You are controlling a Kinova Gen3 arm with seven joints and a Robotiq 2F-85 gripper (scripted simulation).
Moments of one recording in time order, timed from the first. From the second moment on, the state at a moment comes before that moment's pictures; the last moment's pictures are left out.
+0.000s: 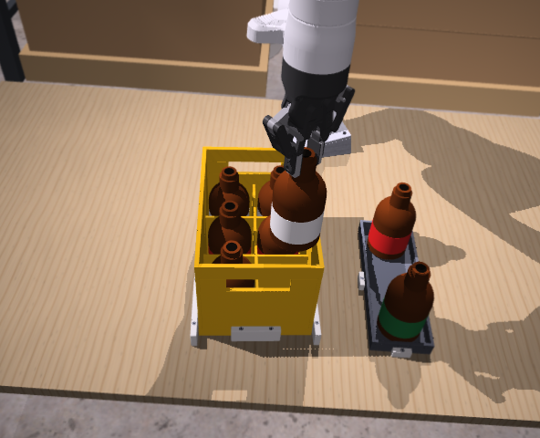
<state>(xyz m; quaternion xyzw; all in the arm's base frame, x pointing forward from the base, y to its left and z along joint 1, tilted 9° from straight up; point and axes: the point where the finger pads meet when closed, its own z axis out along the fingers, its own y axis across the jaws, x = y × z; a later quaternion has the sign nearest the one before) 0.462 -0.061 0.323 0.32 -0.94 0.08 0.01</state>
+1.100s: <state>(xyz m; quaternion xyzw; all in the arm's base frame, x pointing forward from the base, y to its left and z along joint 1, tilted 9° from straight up) 0.463 -0.069 0.324 0.32 -0.94 0.08 0.01</state>
